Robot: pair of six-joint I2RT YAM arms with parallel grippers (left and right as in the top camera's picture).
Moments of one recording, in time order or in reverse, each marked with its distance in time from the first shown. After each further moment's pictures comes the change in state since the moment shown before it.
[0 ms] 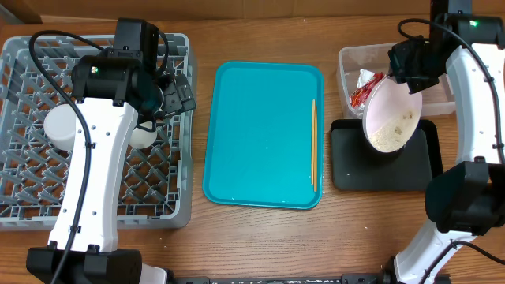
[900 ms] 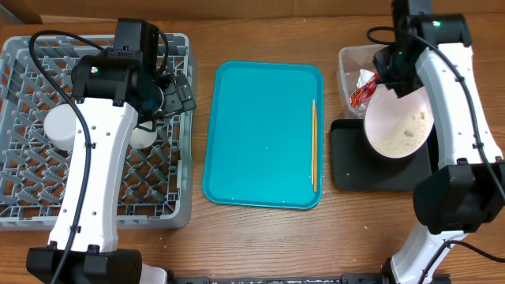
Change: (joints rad) left arm 0.000 -0.001 0.000 0.000 0.000 0.000; right arm 0.134 0.000 0.000 -0.051 0.343 0.065
